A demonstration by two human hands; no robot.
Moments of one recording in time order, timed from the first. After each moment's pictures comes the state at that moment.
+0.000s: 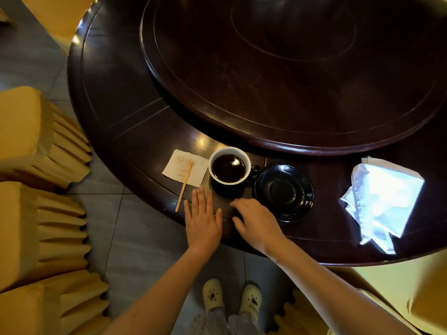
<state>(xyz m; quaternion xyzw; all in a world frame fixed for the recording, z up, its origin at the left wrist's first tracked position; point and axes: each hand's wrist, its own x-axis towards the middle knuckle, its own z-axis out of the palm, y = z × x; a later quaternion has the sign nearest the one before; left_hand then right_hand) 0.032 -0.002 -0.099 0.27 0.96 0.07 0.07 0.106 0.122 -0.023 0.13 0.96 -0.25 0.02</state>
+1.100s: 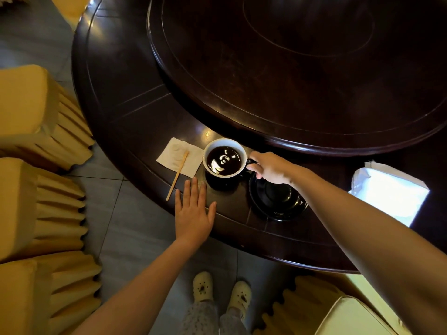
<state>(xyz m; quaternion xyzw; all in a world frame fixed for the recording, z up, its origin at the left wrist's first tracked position) 0.034 0.000 -0.105 0.26 0.96 0.08 0.05 0.037 0.237 0.002 0.11 0.91 -0.32 0.24</state>
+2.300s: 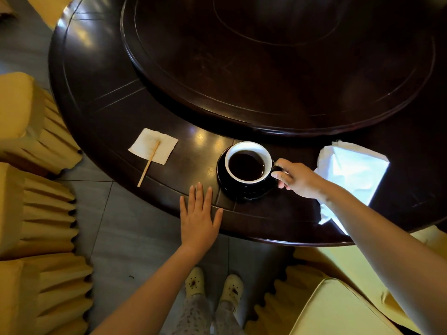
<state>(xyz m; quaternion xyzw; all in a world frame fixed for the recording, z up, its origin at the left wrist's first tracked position) 0.124 0.044 -0.104 0.29 0.95 0.11 0.06 0.178 0.310 -0.013 0.18 0.88 -0.40 0.16</state>
